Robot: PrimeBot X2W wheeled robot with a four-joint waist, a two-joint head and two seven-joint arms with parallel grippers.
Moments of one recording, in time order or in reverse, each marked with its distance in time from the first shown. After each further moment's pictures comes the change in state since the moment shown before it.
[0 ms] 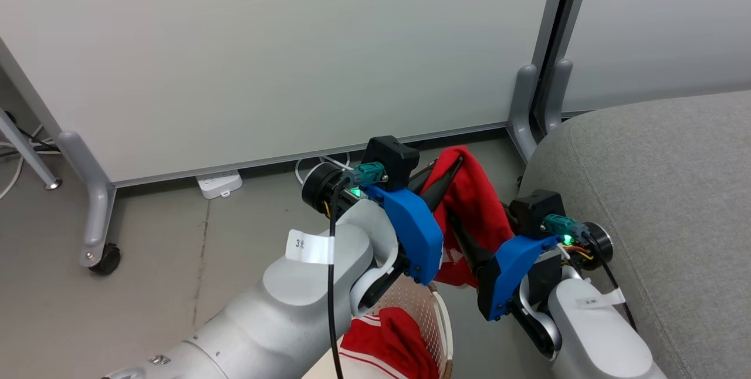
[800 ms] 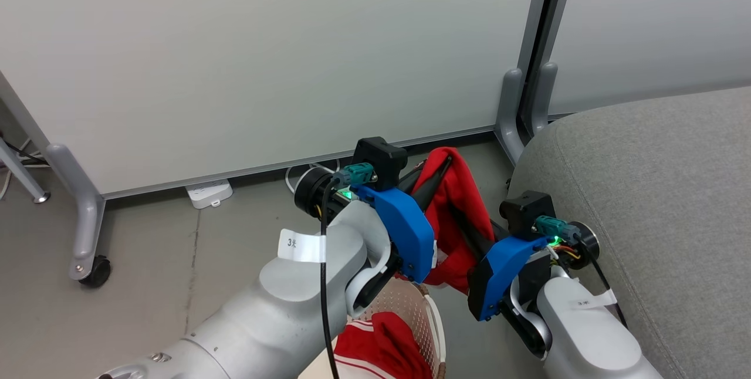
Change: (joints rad) left arm -0.016 0.000 -0.051 0.046 -0.080 0.007 -0.045; right arm -0.052 0.000 0.082 0.093 0.074 0.000 -0.080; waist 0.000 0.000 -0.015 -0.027
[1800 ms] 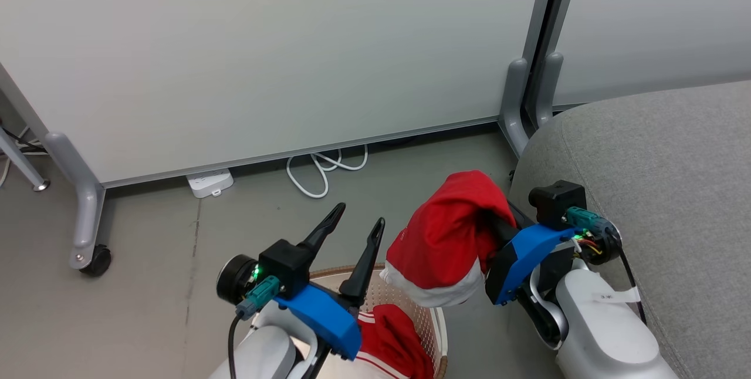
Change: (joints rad) left arm 0.501 0.122 0.524 -0.320 0.519 -0.017 -0.074; right arm 0.003 0.000 -0.097 -0.006 -0.002 0.000 -0.031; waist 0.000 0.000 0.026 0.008
